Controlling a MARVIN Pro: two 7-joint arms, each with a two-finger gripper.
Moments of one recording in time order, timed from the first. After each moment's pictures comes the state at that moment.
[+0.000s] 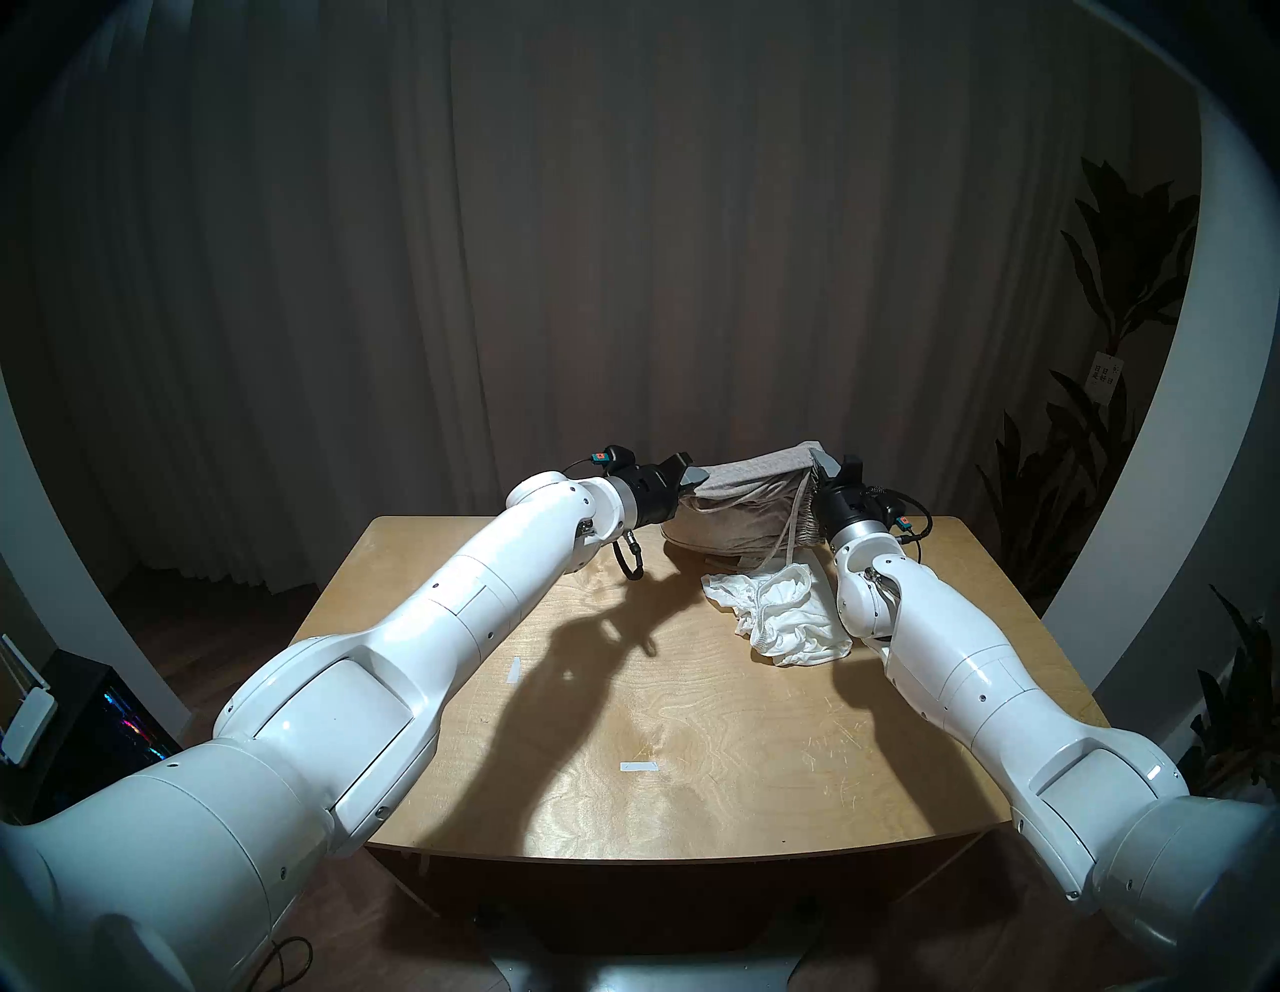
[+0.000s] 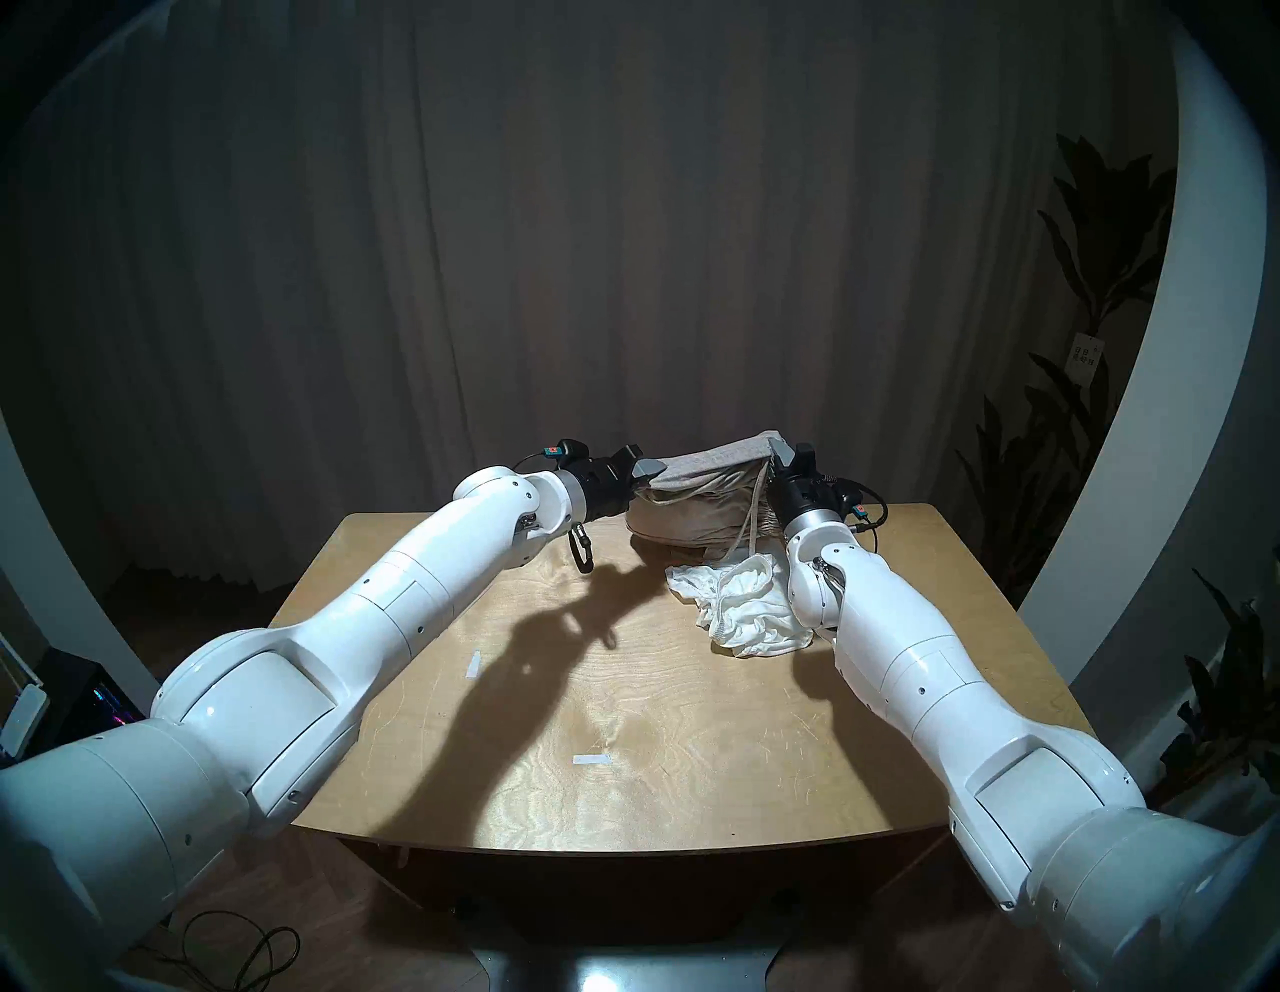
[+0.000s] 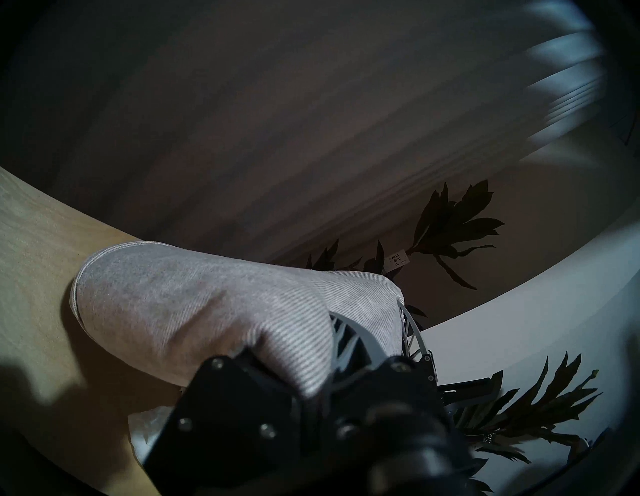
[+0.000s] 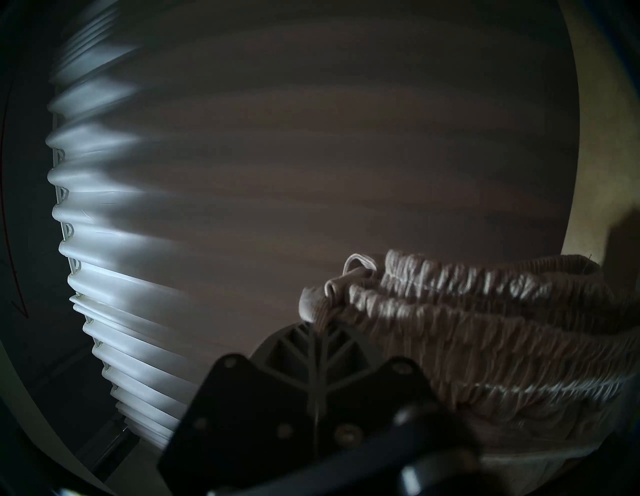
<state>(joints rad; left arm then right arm) 0.70 -1.45 -0.84 -0.75 -1.55 0.43 -0.22 -1.01 -1.15 1.05 -0.97 2.13 -0.09 0.41</state>
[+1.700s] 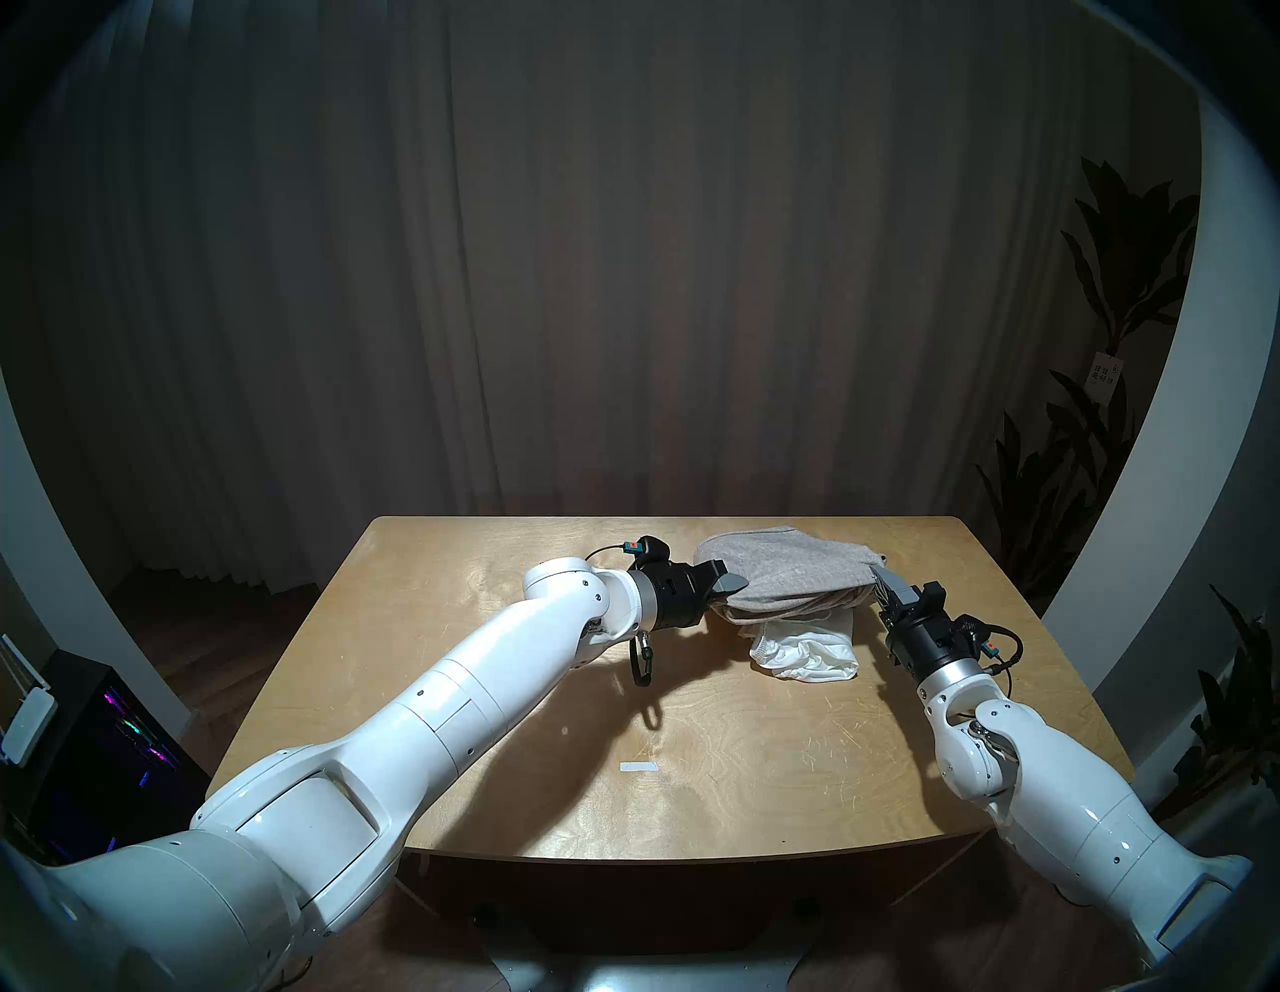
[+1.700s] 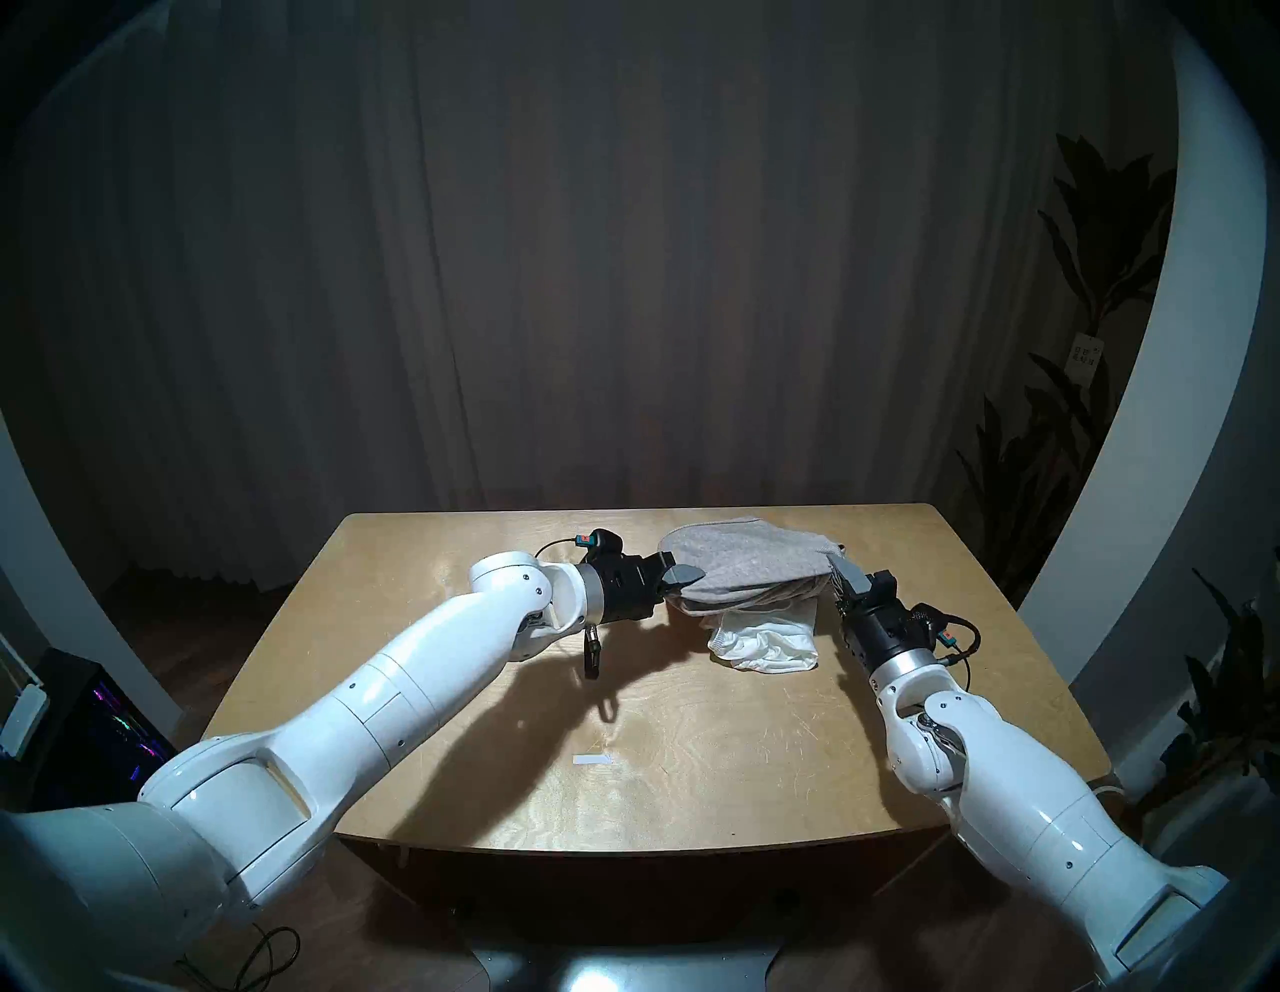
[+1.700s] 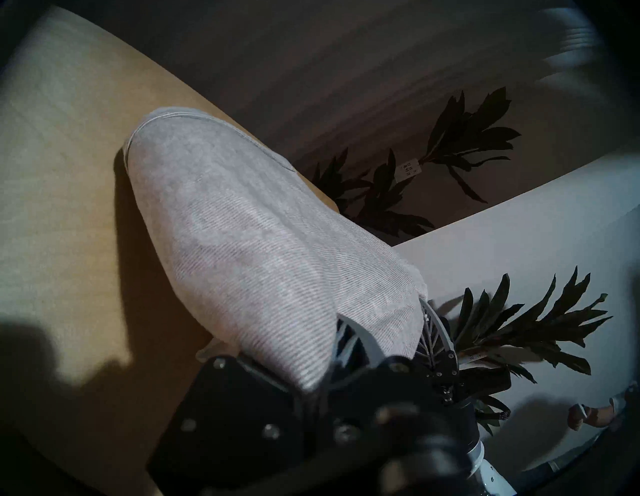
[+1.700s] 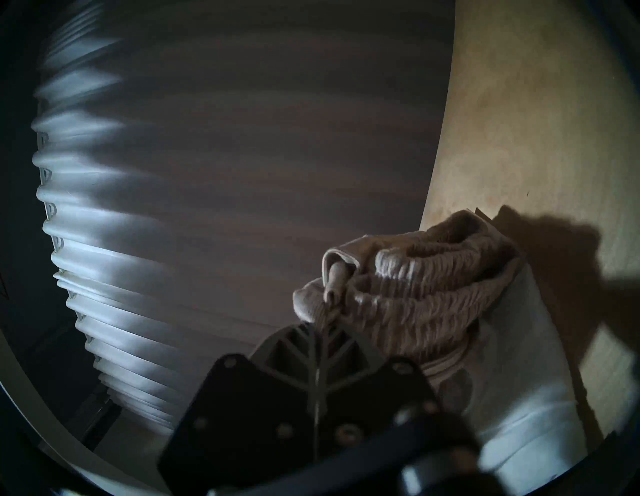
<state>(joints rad) 0.97 -1.33 -0.79 -1.10 -1.52 0.54 -0.11 -1.61 -0.80 1.19 -1.49 2.21 -0.10 0.46</state>
